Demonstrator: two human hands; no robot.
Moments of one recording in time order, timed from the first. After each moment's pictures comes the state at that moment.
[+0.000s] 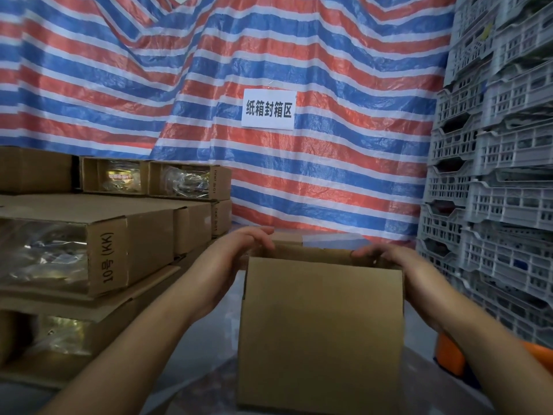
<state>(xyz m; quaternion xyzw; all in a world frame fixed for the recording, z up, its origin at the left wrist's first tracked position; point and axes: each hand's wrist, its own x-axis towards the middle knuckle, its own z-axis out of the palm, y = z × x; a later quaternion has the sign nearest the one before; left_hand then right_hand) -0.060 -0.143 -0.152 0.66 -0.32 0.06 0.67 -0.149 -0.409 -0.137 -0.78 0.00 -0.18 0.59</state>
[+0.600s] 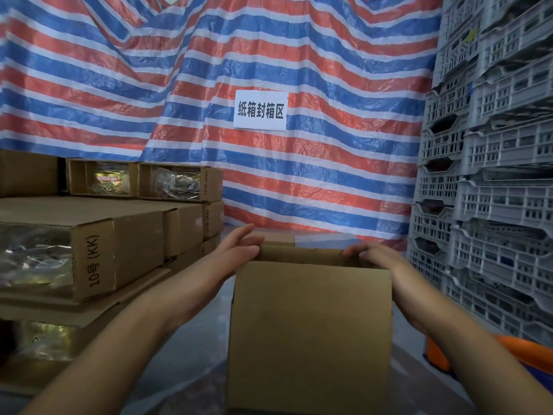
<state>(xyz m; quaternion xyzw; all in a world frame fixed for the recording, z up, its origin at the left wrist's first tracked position) -0.063 -0.147 -0.147 0.73 -0.28 0.03 0.63 -0.143 -0.408 -0.146 -0.79 -0.03 -0.21 0.57</state>
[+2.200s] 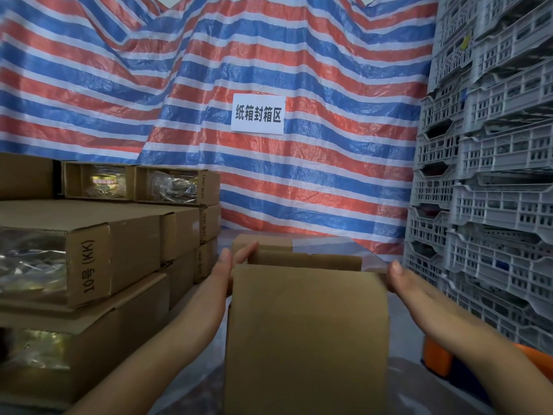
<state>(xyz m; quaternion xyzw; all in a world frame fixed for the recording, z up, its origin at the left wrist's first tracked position) -0.119 -0.155 -0.176 0.68 -0.23 0.04 0.69 -0.186 -0.430 -0.160 -0.87 -0.07 -0.16 0.46</state>
